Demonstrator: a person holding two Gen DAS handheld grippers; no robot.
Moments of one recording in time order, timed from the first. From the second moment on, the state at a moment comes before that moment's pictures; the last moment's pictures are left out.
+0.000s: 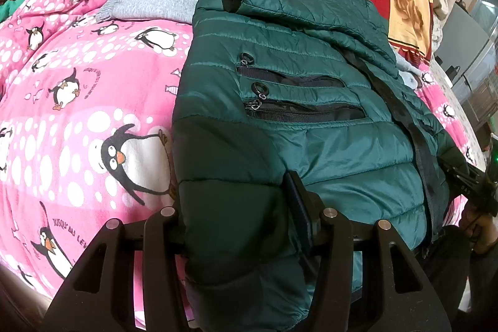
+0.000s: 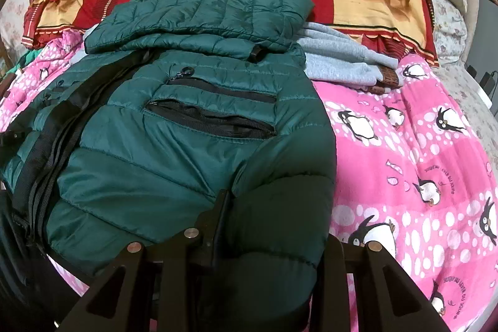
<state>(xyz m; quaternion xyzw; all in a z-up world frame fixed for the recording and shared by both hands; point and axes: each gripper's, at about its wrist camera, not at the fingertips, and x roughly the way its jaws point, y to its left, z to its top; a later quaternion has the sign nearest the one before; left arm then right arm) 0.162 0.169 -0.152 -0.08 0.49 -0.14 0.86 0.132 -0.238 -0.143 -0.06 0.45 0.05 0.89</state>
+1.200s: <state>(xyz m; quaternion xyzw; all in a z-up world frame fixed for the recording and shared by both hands) 0.157 0.152 -0.148 -0.01 0.48 -0.09 0.87 0.135 -0.235 -0.145 -0.07 0.46 0.05 0.89</state>
